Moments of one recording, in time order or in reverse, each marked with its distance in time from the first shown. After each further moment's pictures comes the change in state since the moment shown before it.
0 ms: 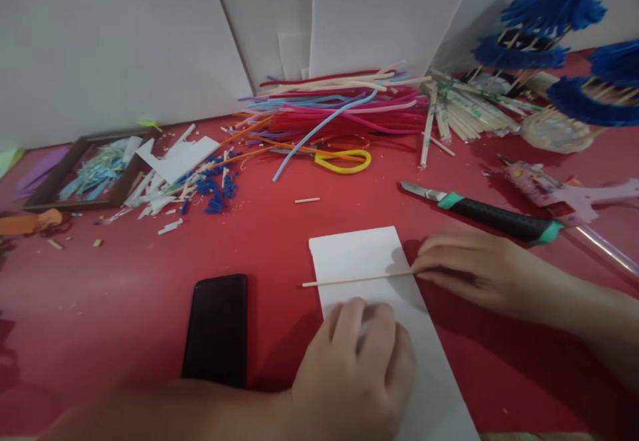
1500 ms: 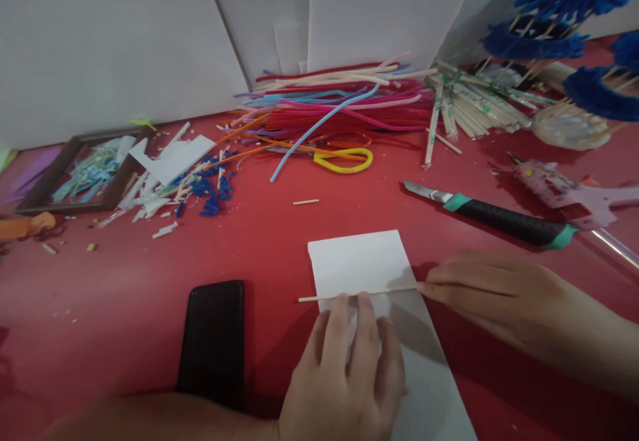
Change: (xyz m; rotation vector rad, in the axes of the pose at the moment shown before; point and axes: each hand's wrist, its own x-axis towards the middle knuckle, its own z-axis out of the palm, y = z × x) left_hand -0.013 -0.002 -0.003 0.196 -0.060 0.023; right_hand -0.033 -0.010 0.010 -0.183 0.010 -0.102
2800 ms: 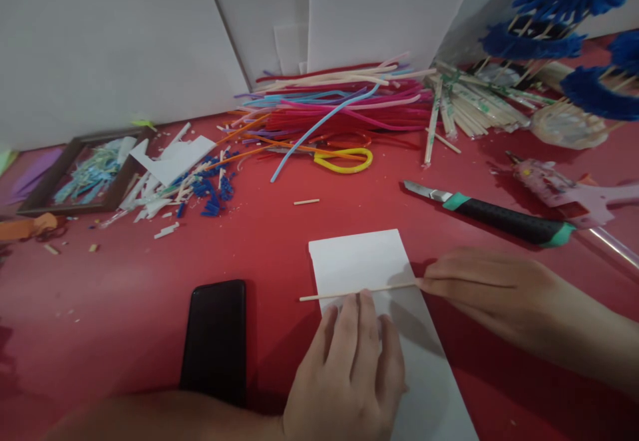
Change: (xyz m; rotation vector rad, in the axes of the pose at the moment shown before) left_hand 0.006 0.000 0.000 0.006 0.033 -0.013; right_hand 0.006 0.002 0.002 0.008 0.033 0.018
